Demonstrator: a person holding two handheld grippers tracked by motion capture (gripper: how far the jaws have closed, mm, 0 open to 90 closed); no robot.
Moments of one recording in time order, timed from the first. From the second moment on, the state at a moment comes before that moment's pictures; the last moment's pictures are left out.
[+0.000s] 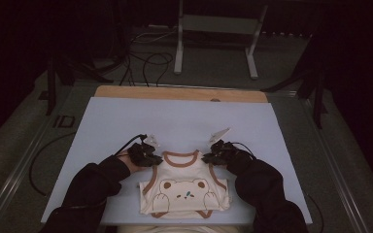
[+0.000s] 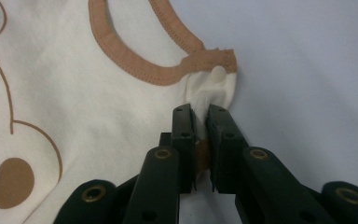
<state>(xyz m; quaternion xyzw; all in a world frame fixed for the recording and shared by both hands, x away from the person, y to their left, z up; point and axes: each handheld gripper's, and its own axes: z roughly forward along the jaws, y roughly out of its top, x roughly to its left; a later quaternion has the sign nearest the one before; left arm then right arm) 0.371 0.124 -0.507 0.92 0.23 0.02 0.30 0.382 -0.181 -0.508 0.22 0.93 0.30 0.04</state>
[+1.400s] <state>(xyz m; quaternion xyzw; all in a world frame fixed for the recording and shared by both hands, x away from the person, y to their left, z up) 0.389 0.132 -0.409 0.91 0.18 0.11 0.36 0.398 -0.190 -0.417 0.21 0.89 0.38 0.12</state>
